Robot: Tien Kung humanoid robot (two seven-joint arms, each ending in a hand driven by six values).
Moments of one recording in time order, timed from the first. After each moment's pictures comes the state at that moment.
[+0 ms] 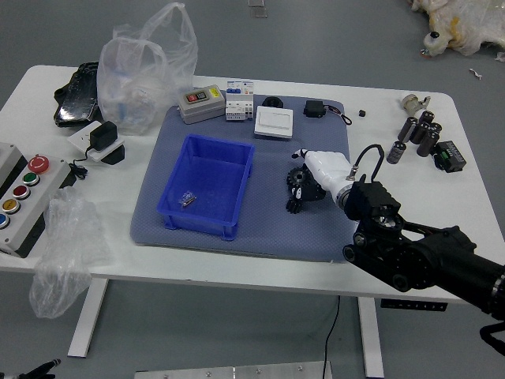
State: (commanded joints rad) left arm -0.21 0.19 -0.77 -0.28 0.73 0.03 0.17; right arm 0.75 -0.20 0.35 0.90 -1.75 -0.31 -0.32
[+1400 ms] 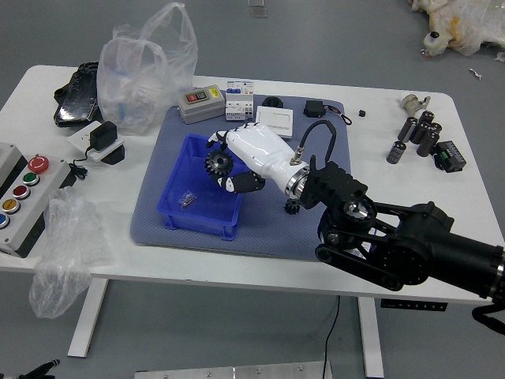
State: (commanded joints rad) left arm -0.20 0.20 -0.79 -0.28 0.75 0.03 0.19; right arm 0.87 -0.20 0.29 1.20 -1.83 -0.30 -0.19
